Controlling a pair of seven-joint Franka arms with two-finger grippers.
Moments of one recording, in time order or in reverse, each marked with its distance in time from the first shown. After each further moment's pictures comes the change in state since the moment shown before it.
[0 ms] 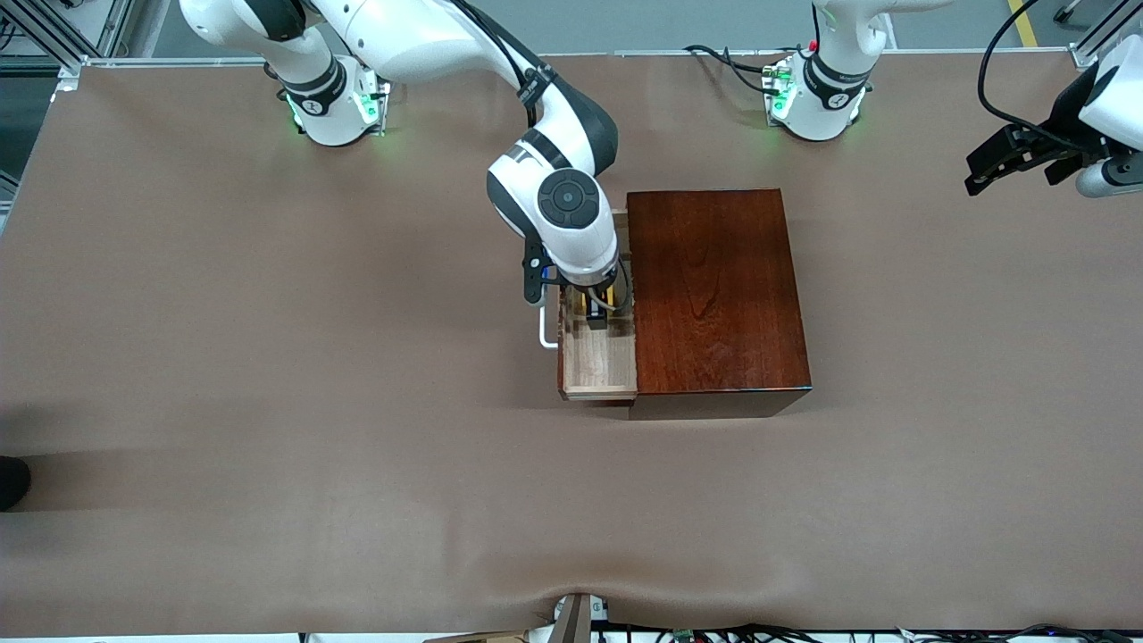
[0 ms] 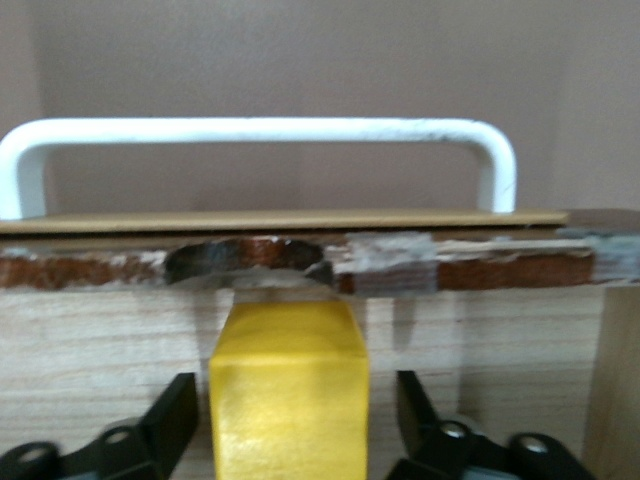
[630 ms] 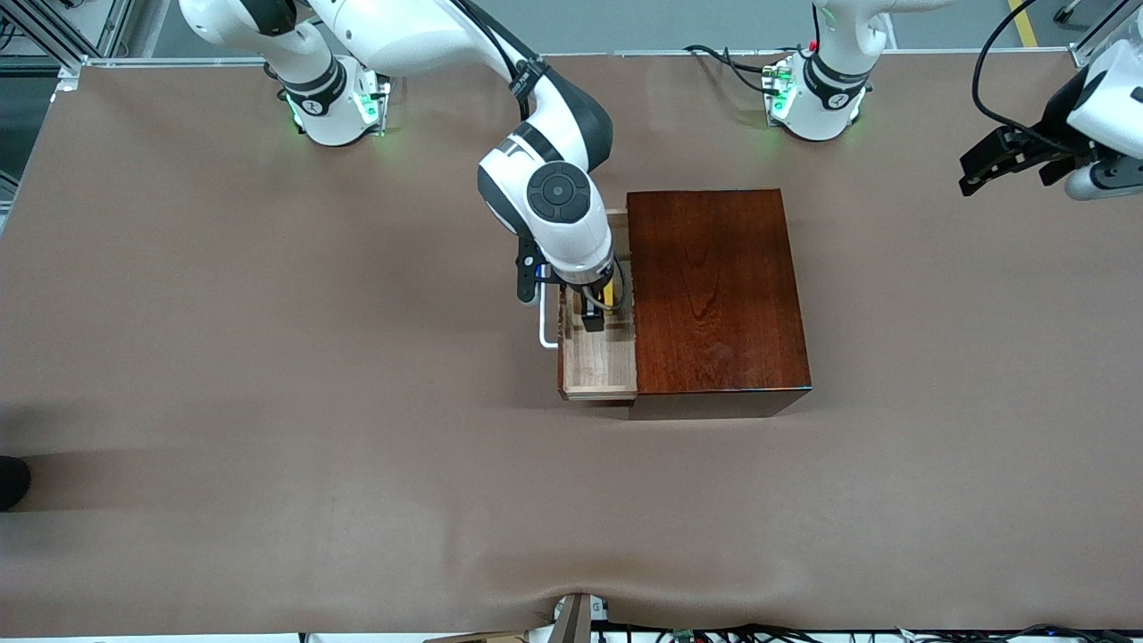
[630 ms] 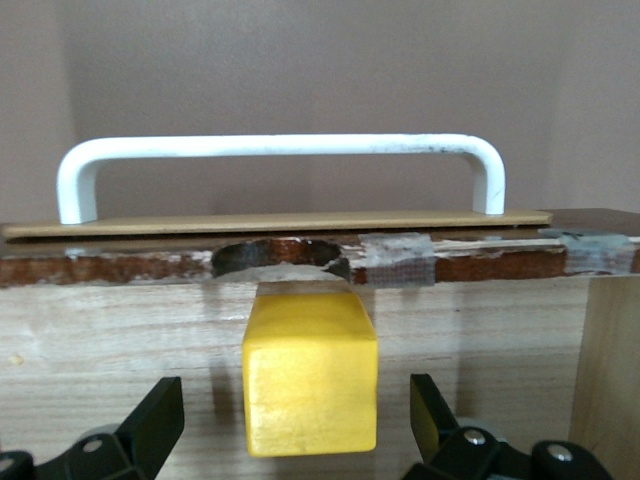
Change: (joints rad) left arm -0.007 0.000 0.002 -0.006 0.008 -0.008 -0.003; right arm -0.011 -0.027 0.000 0.000 0.000 -0.031 -0.001
